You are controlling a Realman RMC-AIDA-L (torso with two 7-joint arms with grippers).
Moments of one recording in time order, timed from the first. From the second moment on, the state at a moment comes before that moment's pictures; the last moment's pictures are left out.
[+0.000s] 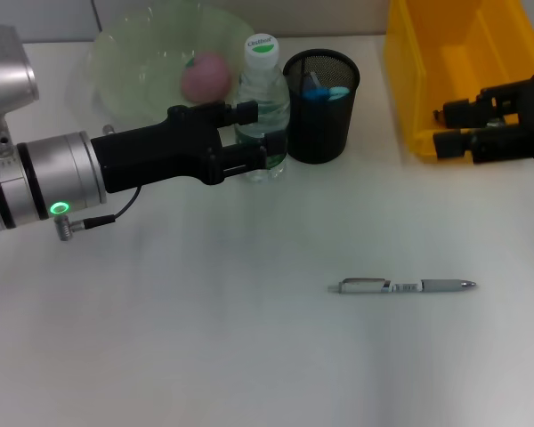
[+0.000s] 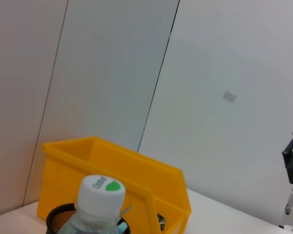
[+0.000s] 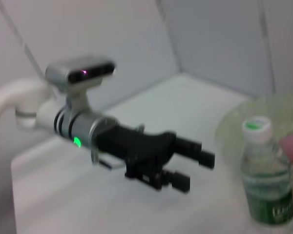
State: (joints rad) left arm -0.50 -2.07 1.18 0.62 1.44 1.33 -1.37; right arm 0.53 2.02 -0.76 -1.33 -2.01 -1.91 2.07
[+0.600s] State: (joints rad) left arm -0.47 -2.07 1.18 0.61 1.44 1.35 -1.38; right arm 0.78 2.06 -1.11 -1.33 -2.54 -1.98 2.15
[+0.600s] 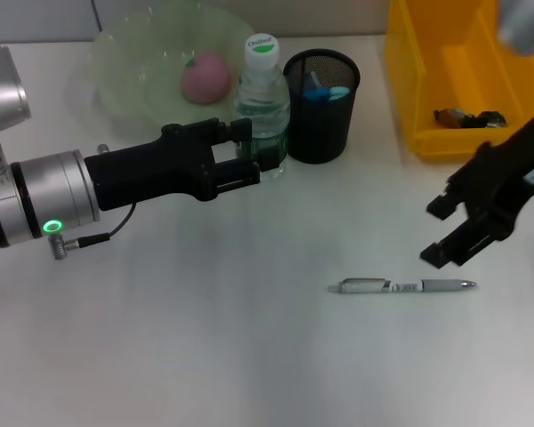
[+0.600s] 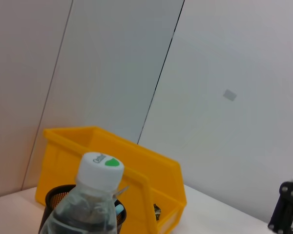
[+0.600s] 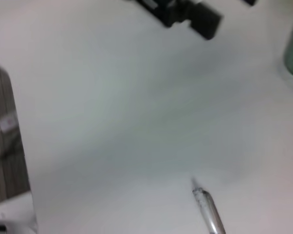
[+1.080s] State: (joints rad) left arm -0.45 -2.07 1.18 0.61 1.43 1.35 -1.38; right arm 0.75 2.08 -1.41 -1.33 -2.55 -1.79 2.10
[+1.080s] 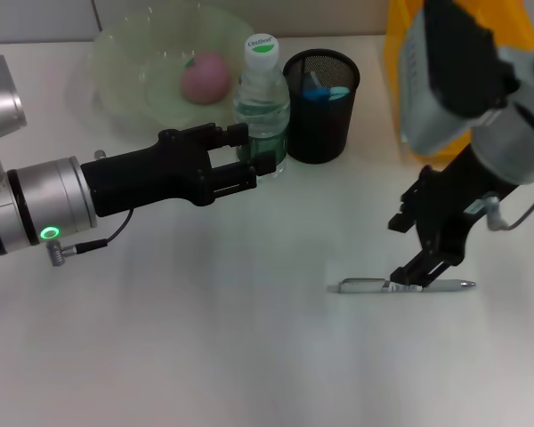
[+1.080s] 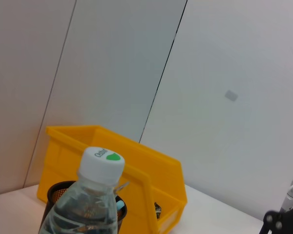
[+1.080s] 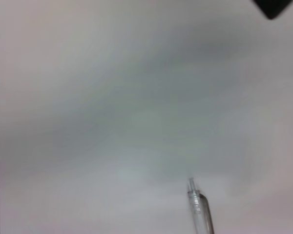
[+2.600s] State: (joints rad) left arm -0.46 -2.07 1.17 0.60 1.43 1.34 -1.37; right arm 0.76 2.09 -1.74 -1.17 -2.54 -1.51 2.10
